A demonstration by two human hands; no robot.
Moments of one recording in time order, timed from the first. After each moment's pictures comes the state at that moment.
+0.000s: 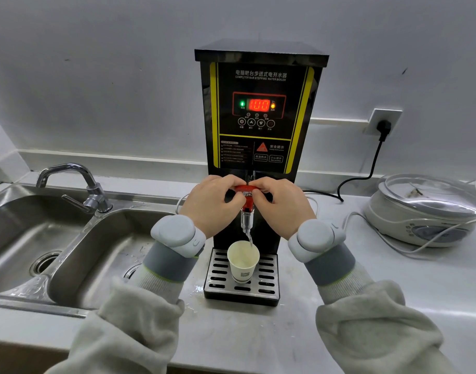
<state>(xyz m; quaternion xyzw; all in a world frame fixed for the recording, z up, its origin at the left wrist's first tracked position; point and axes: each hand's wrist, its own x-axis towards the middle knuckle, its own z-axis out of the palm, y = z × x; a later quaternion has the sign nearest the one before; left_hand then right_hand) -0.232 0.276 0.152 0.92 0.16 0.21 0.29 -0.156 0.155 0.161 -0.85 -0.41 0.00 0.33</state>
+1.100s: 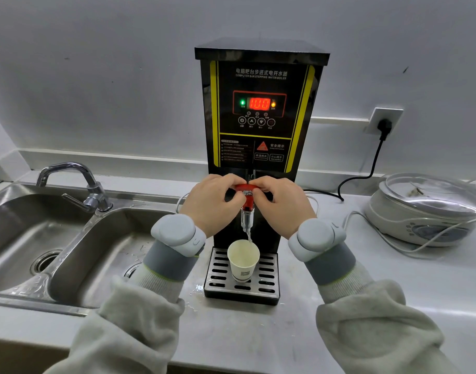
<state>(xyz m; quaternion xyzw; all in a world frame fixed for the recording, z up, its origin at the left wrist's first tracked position) -0.233 0.275 0.153 0.92 0.16 0.21 0.29 -0.155 0.155 0.160 -0.85 -0.41 -0.01 0.34</state>
